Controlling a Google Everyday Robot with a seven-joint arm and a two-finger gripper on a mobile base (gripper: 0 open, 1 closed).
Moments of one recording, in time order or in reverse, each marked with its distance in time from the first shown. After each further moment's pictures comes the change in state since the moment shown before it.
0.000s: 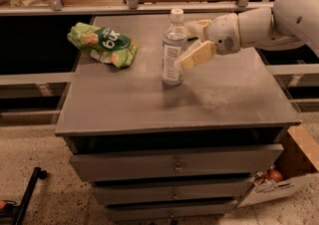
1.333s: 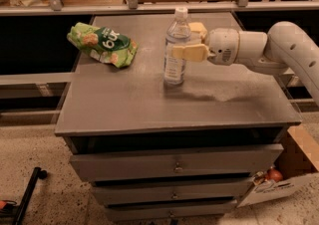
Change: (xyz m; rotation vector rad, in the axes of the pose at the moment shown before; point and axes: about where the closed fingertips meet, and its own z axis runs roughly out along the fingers) arm -0.009 0.003 0.003 -0.079 -0.363 0.054
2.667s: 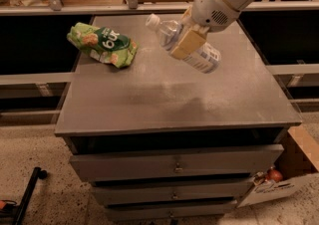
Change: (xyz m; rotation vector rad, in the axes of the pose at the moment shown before) arm -0.021 0.037 -0.003 0.065 0.926 -0.226
